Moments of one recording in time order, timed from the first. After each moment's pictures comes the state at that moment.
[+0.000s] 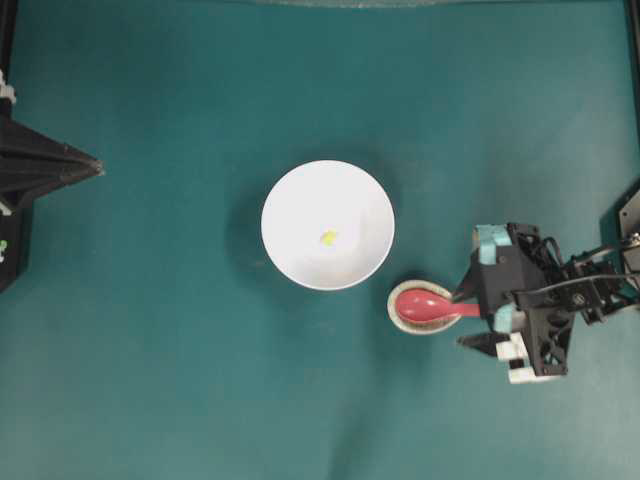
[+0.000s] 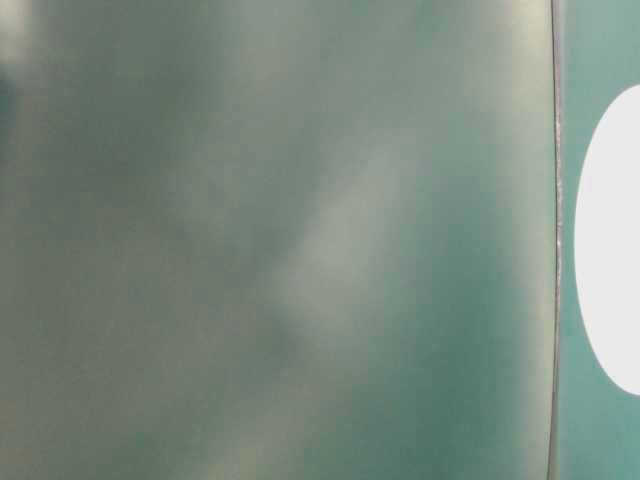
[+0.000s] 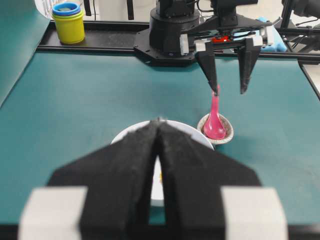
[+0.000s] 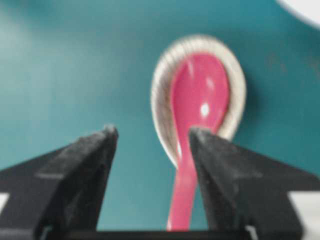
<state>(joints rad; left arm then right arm) 0.04 -1.08 1.16 0.02 -0.06 -0.01 0.31 -0.31 0.94 -0.21 0.18 0.46</state>
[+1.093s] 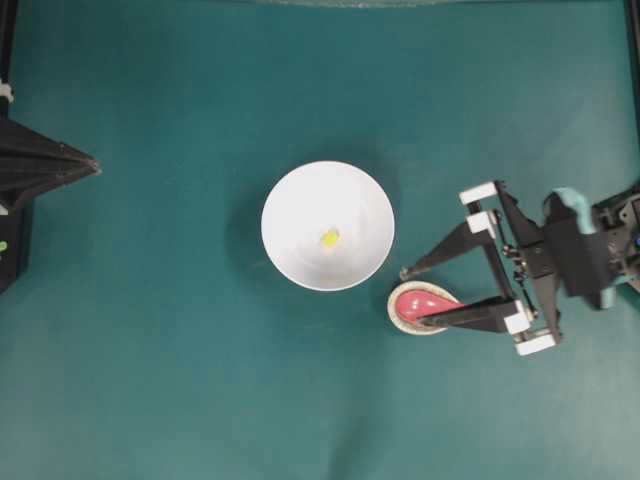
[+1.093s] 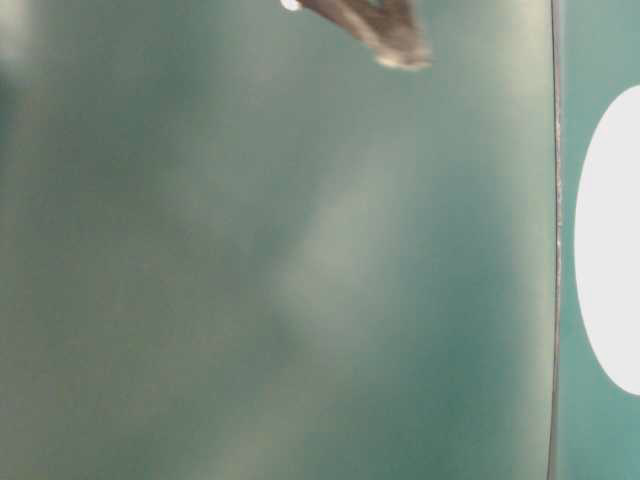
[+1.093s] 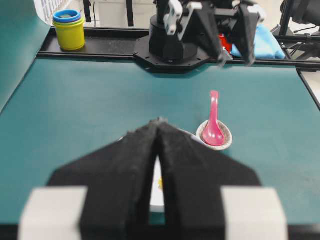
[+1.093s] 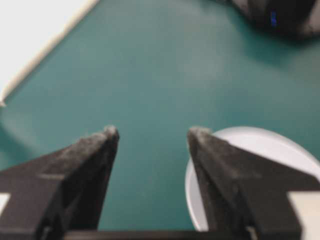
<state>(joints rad) 0.04 -1.09 1.15 0.02 -0.07 -0.02 0.11 -0.39 1.02 -0.43 -0.52 0.22</state>
